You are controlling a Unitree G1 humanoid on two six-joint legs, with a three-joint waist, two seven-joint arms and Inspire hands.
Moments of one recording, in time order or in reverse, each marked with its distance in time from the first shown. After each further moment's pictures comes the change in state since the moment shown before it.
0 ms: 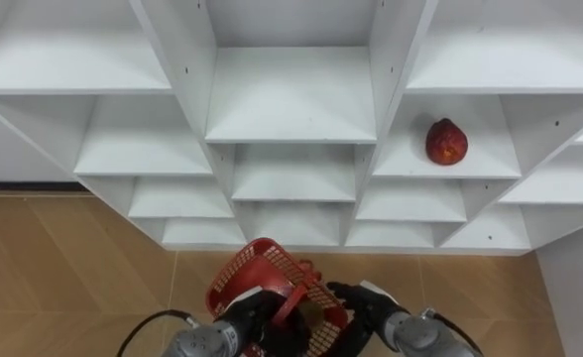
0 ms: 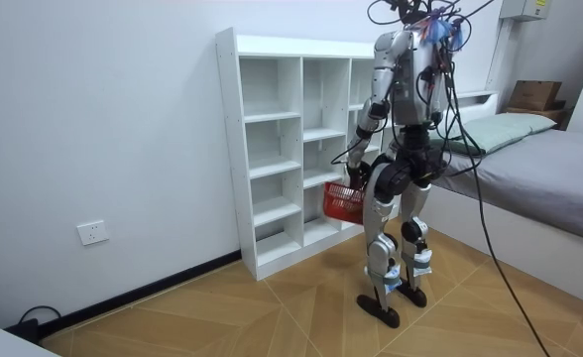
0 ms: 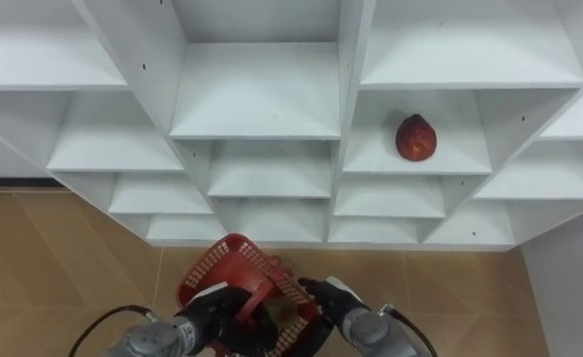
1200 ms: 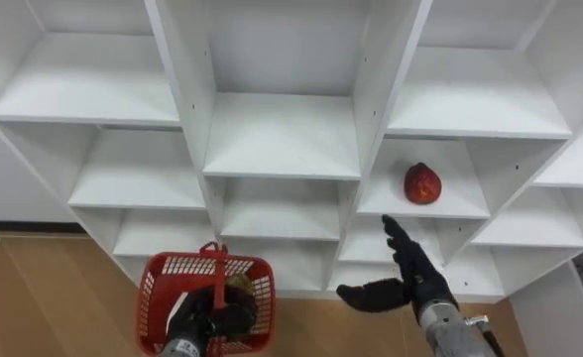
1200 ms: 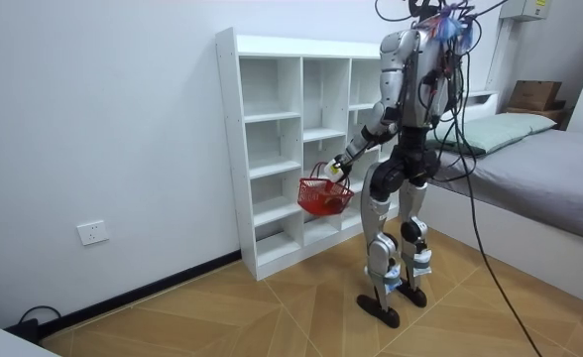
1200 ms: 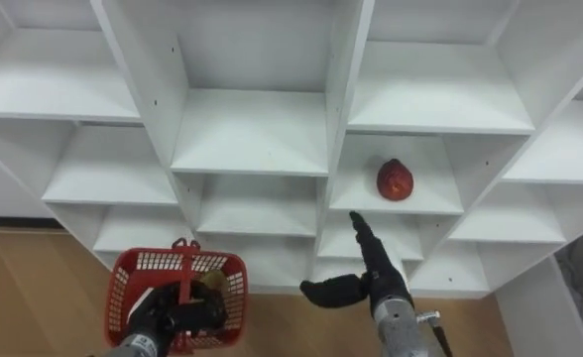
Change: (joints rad) left arm 0.234 0.016 0.218 -0.216 -0.268 -0.006 0.320; right arm 0.370 -0.092 -0.227 -0.717 0.082 -0.039 -0.383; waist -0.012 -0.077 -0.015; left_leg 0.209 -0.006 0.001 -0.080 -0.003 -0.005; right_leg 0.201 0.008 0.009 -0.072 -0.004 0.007
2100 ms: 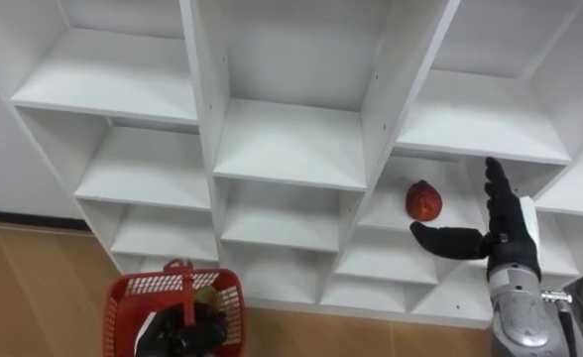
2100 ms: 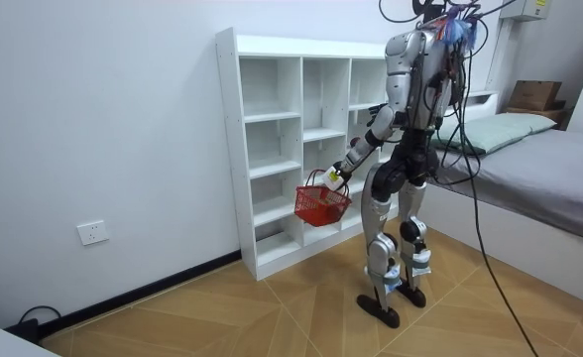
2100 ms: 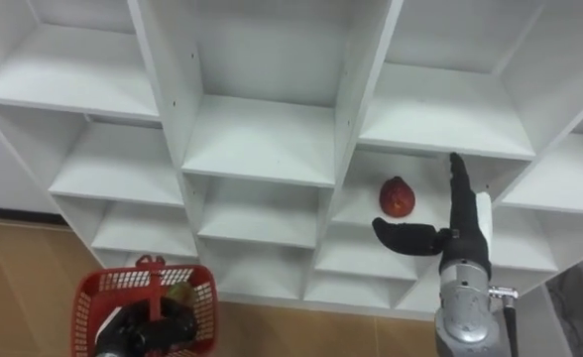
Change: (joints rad) left arm 0.068 0.033 0.117 -0.003 0.079 0.034 -0.053; right arm -0.001 -0.081 -0.187 -0.137 0.037 0.018 -0.159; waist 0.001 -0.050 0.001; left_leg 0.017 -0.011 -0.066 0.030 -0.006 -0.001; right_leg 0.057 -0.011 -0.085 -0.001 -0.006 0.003
